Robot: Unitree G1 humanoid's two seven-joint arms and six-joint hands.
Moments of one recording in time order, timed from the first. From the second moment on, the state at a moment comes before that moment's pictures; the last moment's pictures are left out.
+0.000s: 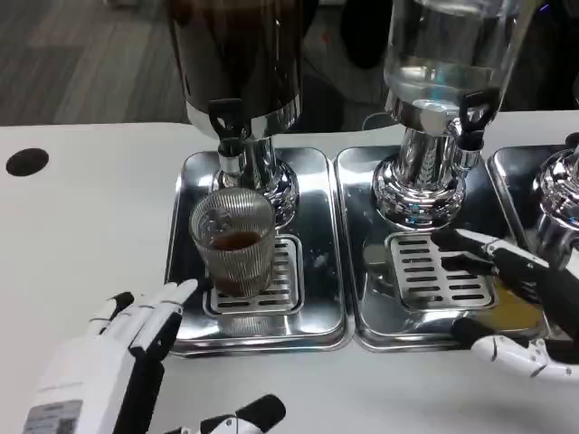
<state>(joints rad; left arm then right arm) 0.75 0.29 -0.06 -0.54 0.86 -0.25 0.23 0.17 -0.54 -0.07 0.13 0.07 -0.60 0.48</state>
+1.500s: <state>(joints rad) 0.99 0.30 -0.04 -0.52 0.91 -0.37 0.38 -0.21 -0.28 0.19 0.19 -0.17 -0.29 0.41</state>
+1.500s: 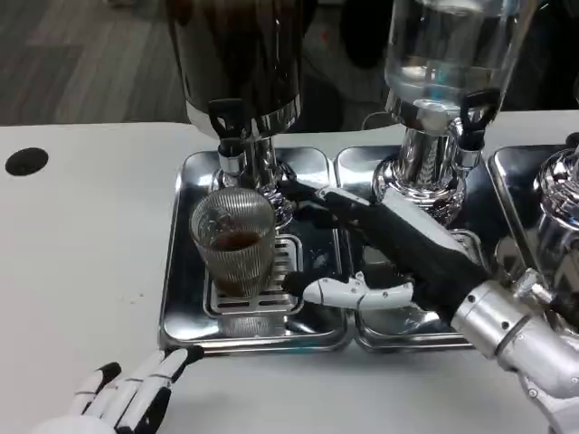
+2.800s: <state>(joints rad) 1.03 0.30 0.00 -0.49 0.89 -0.40 0.38 -0.33 -0.17 0.23 0.42 -0.20 -0.31 0.33</state>
